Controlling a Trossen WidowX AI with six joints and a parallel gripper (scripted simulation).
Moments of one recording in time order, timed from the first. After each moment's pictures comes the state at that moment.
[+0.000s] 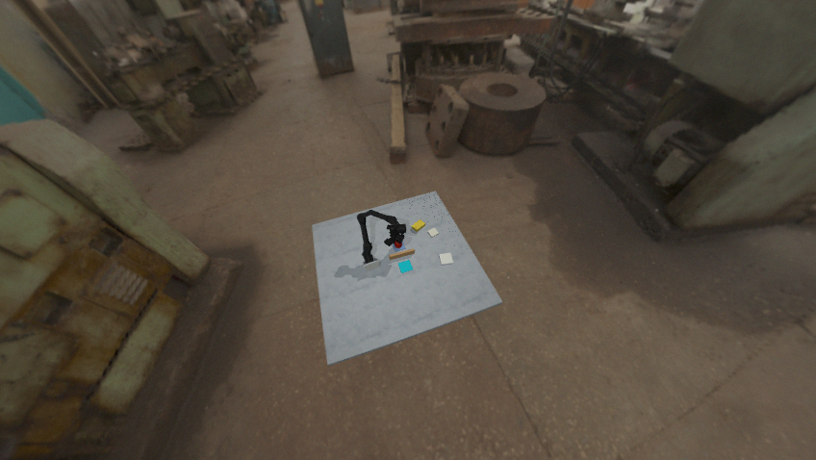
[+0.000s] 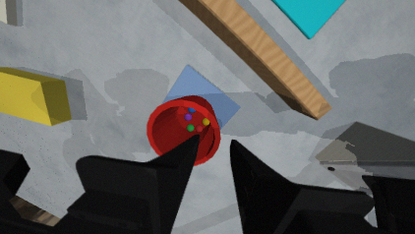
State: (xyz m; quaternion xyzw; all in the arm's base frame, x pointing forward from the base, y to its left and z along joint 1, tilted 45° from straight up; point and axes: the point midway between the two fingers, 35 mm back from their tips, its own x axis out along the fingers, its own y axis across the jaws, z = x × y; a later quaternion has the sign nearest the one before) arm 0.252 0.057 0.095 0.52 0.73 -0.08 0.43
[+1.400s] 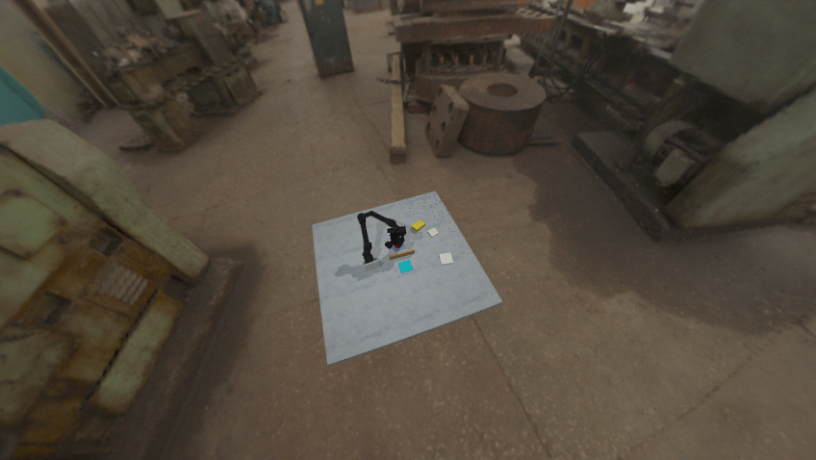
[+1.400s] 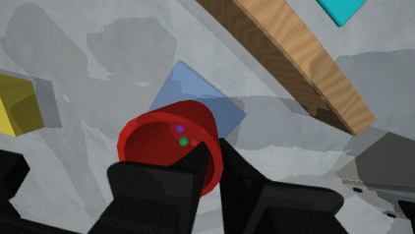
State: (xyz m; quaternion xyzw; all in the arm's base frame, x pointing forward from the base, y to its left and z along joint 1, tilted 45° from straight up) arm 0.248 0.085 0.068 0.52 0.73 -0.08 0.43
